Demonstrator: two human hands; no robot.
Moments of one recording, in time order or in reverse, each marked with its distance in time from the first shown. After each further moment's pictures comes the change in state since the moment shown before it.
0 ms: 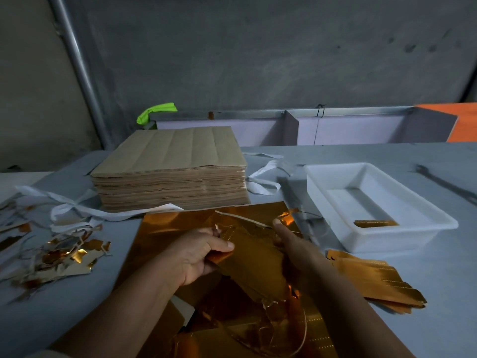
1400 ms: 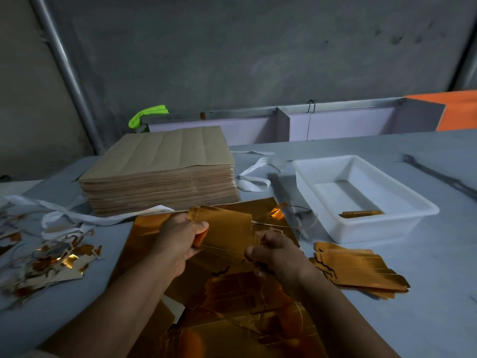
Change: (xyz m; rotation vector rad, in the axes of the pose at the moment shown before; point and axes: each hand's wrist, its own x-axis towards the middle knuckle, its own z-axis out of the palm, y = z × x) left_hand 0.007 0.006 0.008 -0.015 0.331 0.173; right_hand -0.007 0.025 -0.007 -0.124 -0.158 -0.322
